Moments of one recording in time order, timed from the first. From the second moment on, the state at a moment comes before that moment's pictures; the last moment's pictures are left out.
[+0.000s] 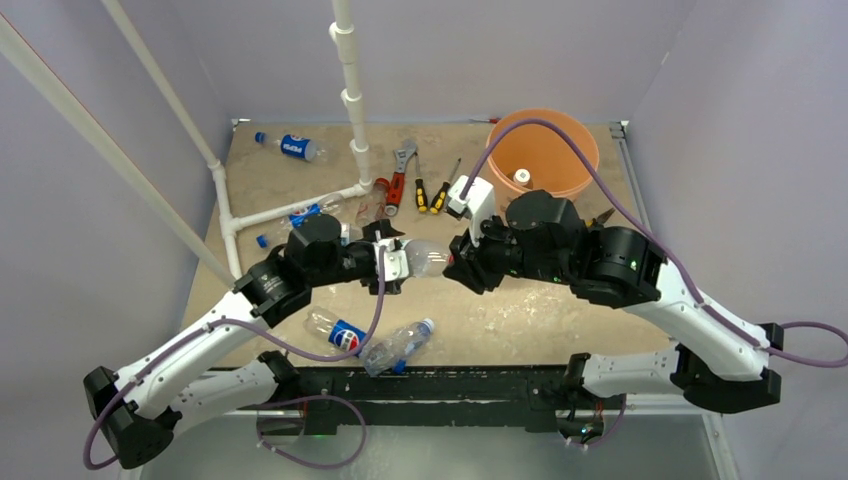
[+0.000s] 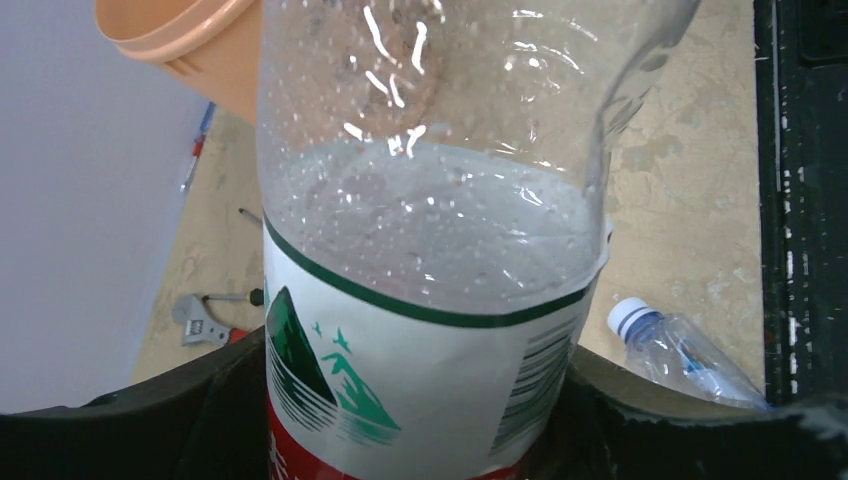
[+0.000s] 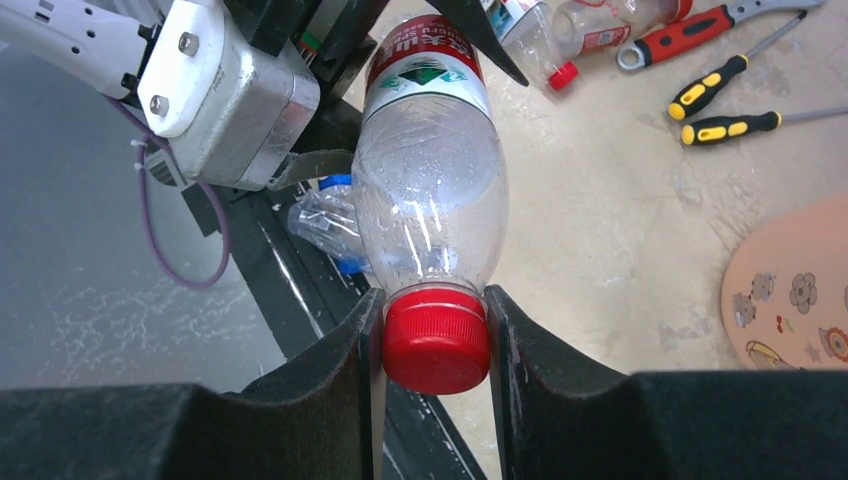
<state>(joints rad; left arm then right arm) -0.78 0.91 0.88 -0.32 0.36 0.63 1.13 1.16 1.62 -0.98 0.08 0.09</state>
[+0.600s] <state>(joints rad) -0.80 0.90 0.88 -0.24 0.40 0.44 1.13 1.04 1.56 -0.85 0.15 0.15</state>
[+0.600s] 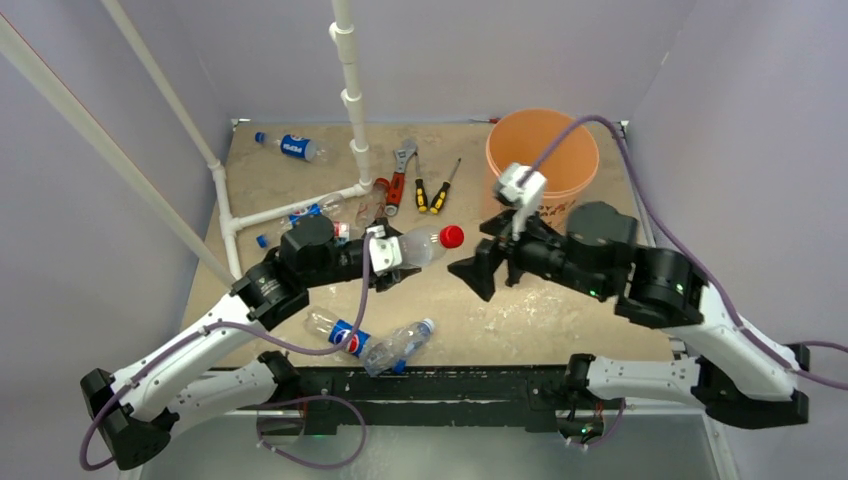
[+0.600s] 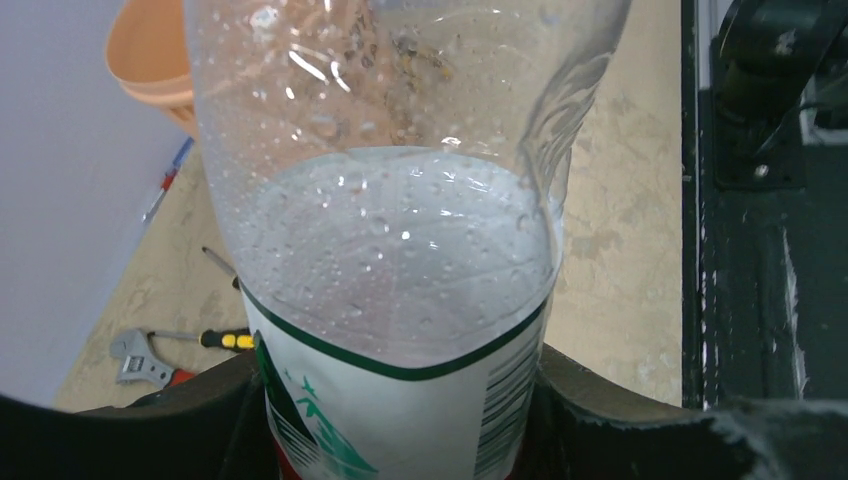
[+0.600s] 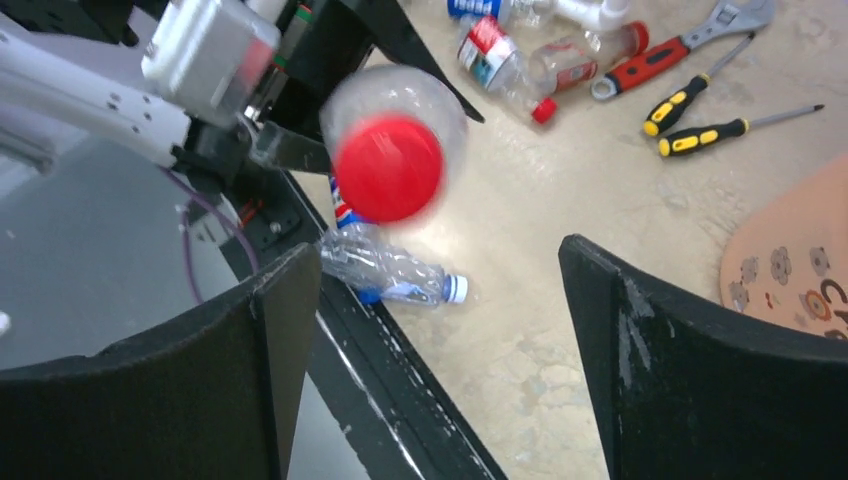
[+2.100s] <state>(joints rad) -0.83 0.93 0.74 0.25 0.45 -0.35 1.13 1.12 1.36 -0.05 0.38 0.29</state>
